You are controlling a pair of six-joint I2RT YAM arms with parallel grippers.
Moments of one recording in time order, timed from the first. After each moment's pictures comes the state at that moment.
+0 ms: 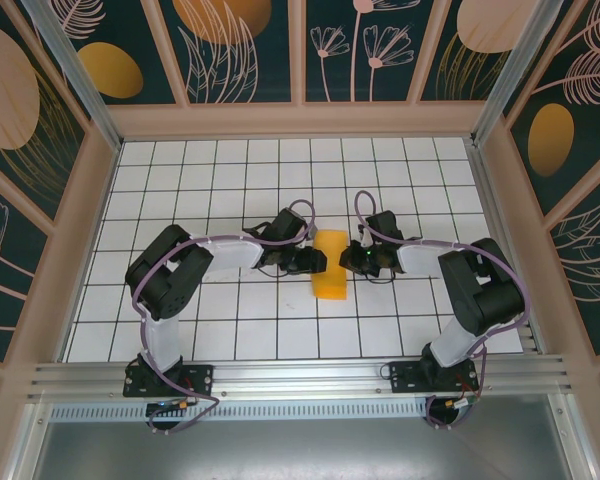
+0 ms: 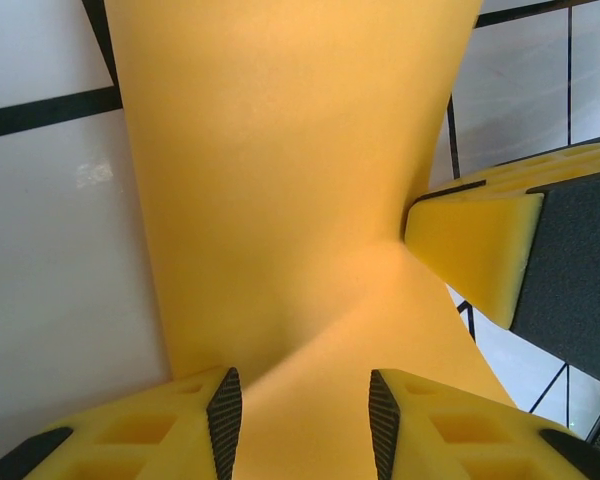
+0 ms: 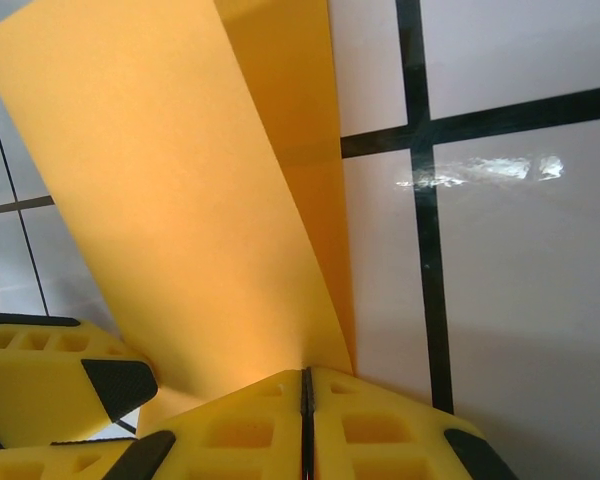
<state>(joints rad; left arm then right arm) -0.74 1.93 1.06 -0.10 0.44 -0.70 0.41 1.64 0.69 -0.07 -0.44 0.69</state>
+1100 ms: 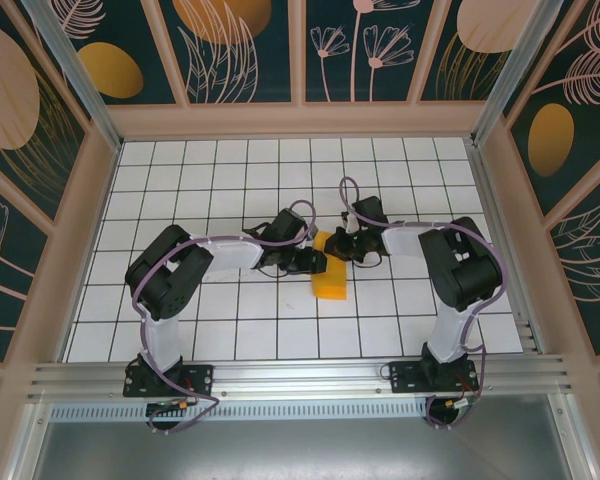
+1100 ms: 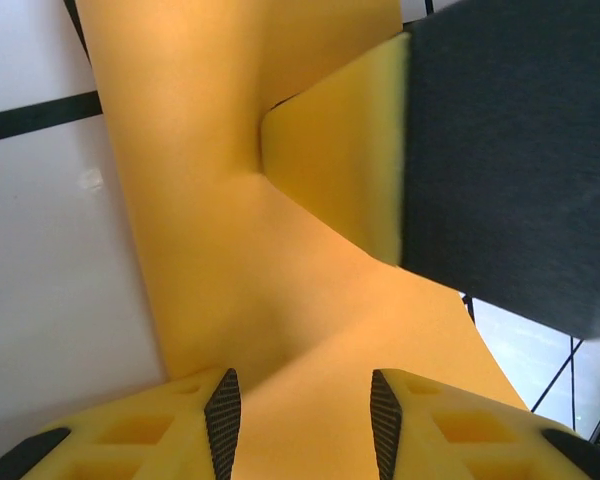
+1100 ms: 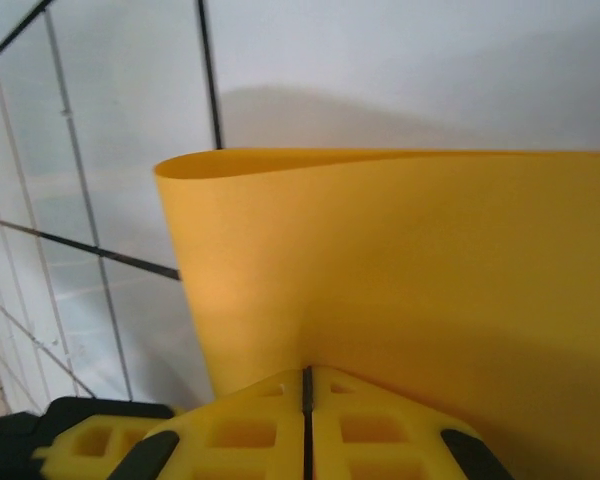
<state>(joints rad) -0.74 1.93 1.06 -0.09 0.45 -0.67 0.44 1.84 0.89 -0.06 -0.54 0.68</state>
